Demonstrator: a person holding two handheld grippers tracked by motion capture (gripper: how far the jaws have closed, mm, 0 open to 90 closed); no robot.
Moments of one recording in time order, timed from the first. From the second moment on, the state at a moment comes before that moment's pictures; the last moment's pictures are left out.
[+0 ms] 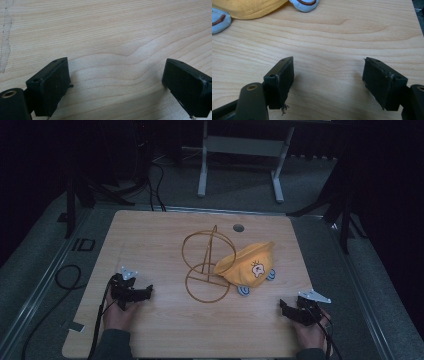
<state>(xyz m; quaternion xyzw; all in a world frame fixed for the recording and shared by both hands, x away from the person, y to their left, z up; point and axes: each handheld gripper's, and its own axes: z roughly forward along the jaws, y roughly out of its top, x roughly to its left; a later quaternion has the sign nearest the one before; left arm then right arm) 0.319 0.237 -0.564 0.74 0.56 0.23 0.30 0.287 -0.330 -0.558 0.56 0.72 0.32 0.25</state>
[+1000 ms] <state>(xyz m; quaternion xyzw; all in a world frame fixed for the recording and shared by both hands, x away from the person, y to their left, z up) 0.319 0.237 -0.564 0.74 0.56 0.23 0.30 0.275 -0.278 -0.536 0.47 0.80 0.30 0.22</state>
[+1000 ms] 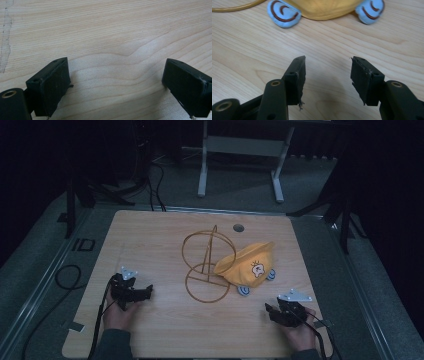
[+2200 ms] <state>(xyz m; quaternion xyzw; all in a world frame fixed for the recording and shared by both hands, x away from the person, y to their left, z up) 0.319 0.236 -0.564 0.74 0.56 0.23 0.30 0.318 -0.193 -0.550 0.46 0.81 0.31 0.20</state>
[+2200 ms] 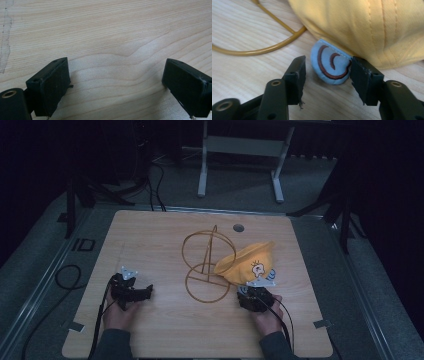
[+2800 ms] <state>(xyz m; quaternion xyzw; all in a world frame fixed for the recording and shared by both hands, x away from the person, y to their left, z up) 0.319 0.236 -0.564 0.74 0.56 0.23 0.30 0.319 -0.211 -0.543 0.47 0.80 0.31 0.22</state>
